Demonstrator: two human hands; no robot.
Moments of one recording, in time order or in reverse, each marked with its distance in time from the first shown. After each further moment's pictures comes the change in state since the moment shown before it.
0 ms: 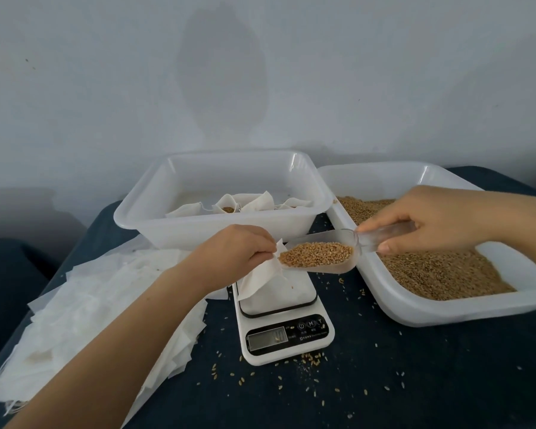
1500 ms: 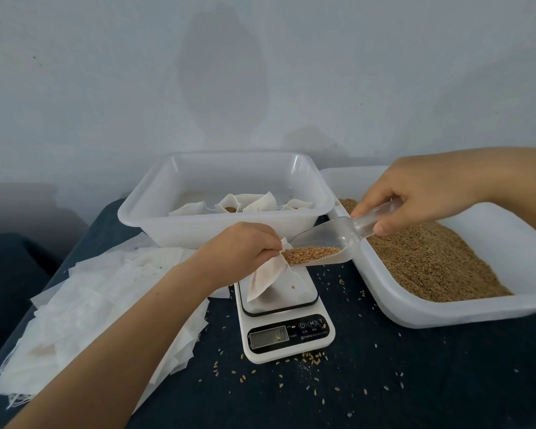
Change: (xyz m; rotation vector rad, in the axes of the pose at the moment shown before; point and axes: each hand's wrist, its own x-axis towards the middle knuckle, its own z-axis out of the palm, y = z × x) left_hand 0.002 0.003 0.000 -0.016 0.016 -0.011; right_hand 0.016 -0.030 -0.039 -0.240 -0.085 0.088
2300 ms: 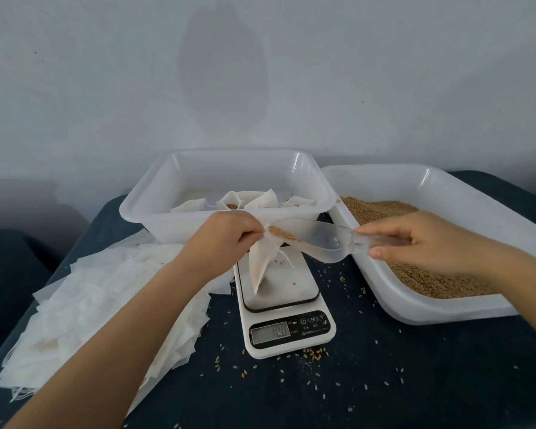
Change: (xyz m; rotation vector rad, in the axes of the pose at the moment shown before) left_hand -0.009 -0.016 -0.004 -0.045 0.188 -0.169; right_hand -0.001 0.027 0.095 0.461 0.312 -0.040
